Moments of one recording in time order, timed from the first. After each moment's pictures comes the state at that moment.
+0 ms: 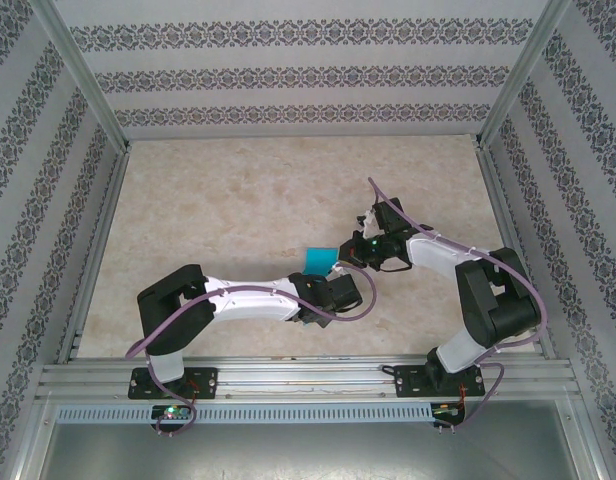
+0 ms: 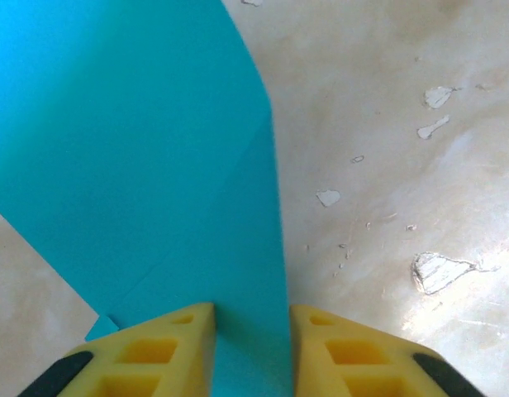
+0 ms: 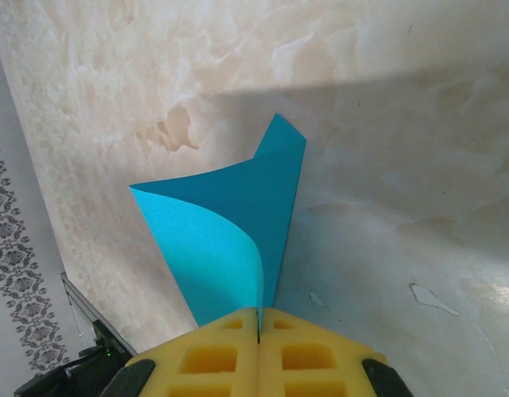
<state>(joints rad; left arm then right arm) -1.15 1.83 1.16 -0.58 -0.38 -0.37 0.34 1.59 0.83 -0.28 -0.67 0.71</state>
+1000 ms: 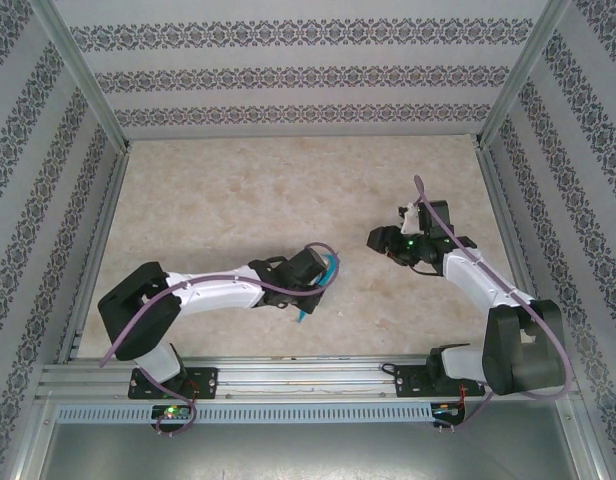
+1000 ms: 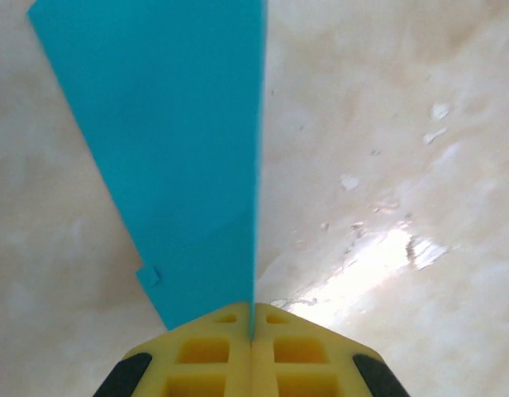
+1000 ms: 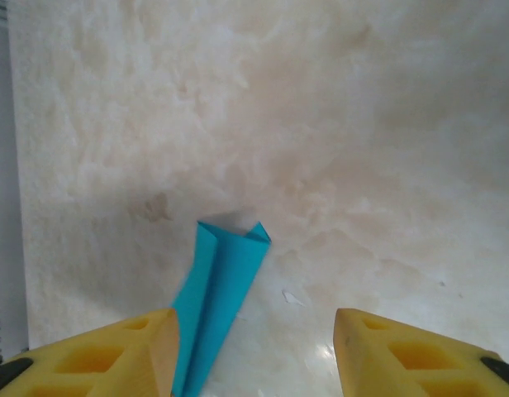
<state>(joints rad) -0.94 1.63 0.92 -0.32 0.03 -0.48 0.12 1.30 0.70 -0.34 -0.58 0.55</state>
